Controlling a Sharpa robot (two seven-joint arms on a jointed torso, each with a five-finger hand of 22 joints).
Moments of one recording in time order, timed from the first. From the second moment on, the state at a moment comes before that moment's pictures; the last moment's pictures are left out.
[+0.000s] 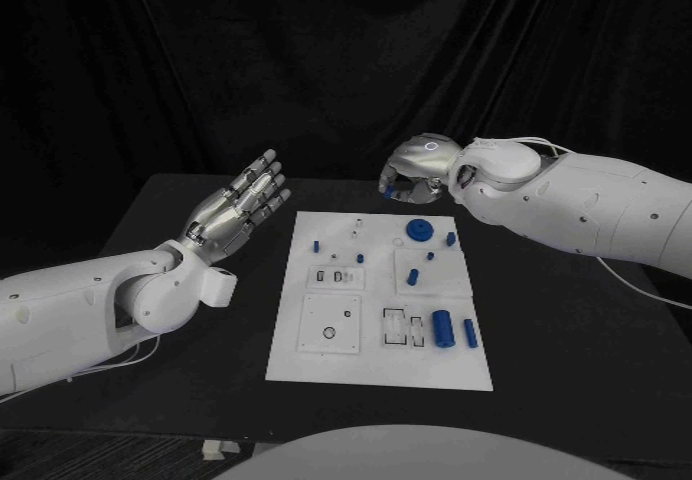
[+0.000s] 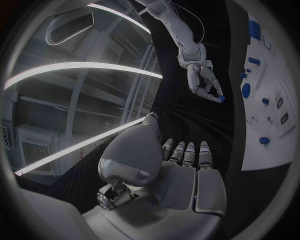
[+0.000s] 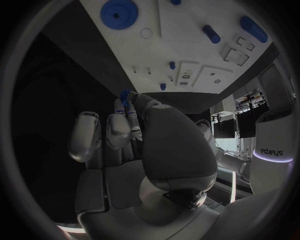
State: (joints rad) left arm 1.18 -1.00 -0.21 1.54 -0.04 0.05 0.68; left_hand 1.27 0.25 -0.24 0.29 0.44 0.08 -0.12 0.02 0.01 0.00 -0.04 0.01 0.01 0.00 -0.03 0.00 0.00 0.17 0.00 0.03 0.00 0.00; right arm 1.38 -0.49 -0.21 1.04 -1.74 -0.31 0.23; right_hand 1.43 -0.11 0.41 0.05 0.32 1.06 0.09 0.12 0.14 1.15 0.05 0.09 0.06 1.46 -0.06 1.22 0.83 0.11 1.40 0.05 1.31 1.18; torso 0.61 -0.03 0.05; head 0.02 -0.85
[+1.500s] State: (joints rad) left arm 1.18 -1.02 -0.21 1.57 -0.19 -0.14 0.68; left_hand 1.30 0.27 -0.24 0.29 0.47 0.13 -0.04 0.02 0.02 0.00 -0.07 0.01 0.00 0.00 -0.03 0.00 0.00 0.12 0.00 -0.02 0.00 0.00; right arm 1.32 -0.39 -0.21 0.93 -1.74 -0.25 0.19; right_hand 1.43 -0.11 0.41 0.05 0.30 1.04 0.10 0.11 0.14 1.14 0.05 0.08 0.06 1.45 -0.06 1.22 0.82 0.11 1.39 0.05 1.31 1.18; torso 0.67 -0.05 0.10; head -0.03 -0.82
